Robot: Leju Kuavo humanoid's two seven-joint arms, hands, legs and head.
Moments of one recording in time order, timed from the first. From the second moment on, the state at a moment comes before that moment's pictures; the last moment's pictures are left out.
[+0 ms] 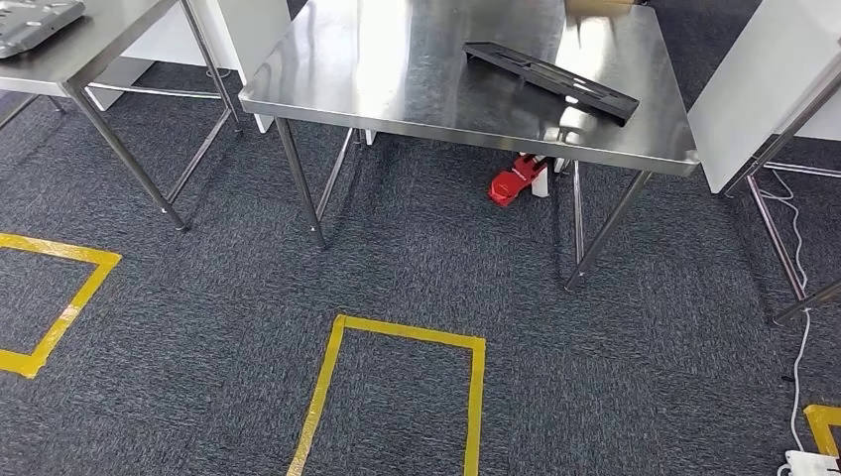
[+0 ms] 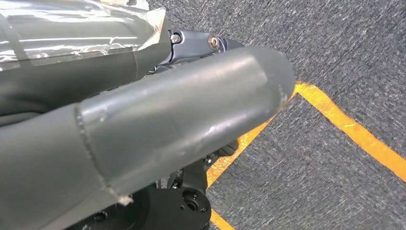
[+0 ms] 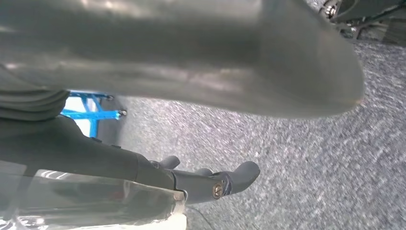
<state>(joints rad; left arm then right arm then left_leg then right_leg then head) -0.05 -0.14 0.19 -0.18 0.40 0.20 -0.34 -0.03 0.13 -0.37 -0.18 0.94 -0.17 0.25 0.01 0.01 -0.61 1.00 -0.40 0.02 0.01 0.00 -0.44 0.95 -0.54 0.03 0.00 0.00</state>
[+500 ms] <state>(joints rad) -0.05 -0.14 0.18 -0.18 0.40 0.19 -0.34 -0.03 0.13 -0.37 -0.18 0.94 -0.17 0.25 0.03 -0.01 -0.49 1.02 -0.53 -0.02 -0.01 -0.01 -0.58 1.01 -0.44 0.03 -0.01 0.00</state>
